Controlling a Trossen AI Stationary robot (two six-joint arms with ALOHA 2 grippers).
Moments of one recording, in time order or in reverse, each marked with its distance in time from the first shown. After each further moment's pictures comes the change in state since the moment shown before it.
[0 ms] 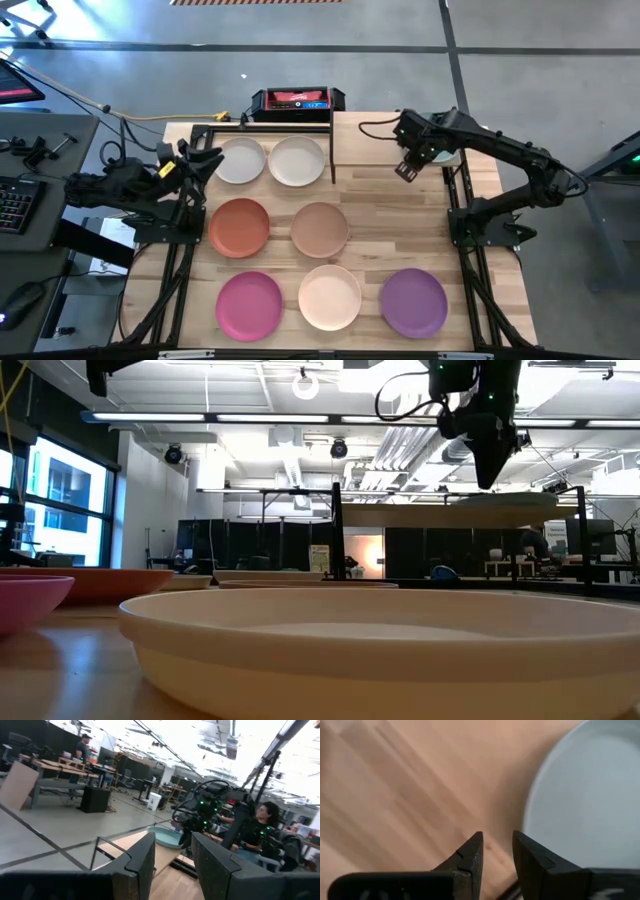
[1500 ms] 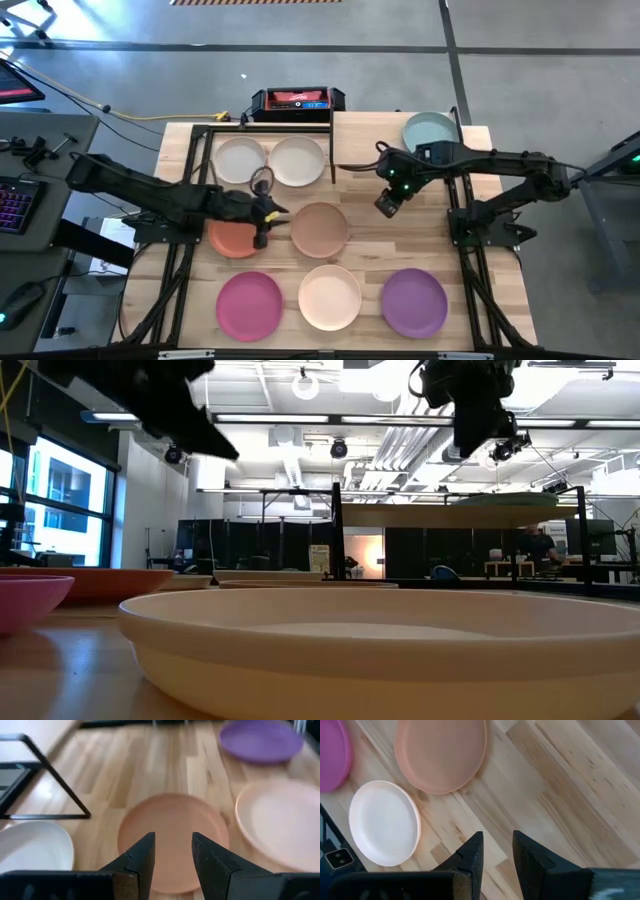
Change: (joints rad) left arm 0.000 0.850 0.068 0.011 0.400 0.172; right arm 0.399 -0.001 0.000 0.180 -0.274 0.448
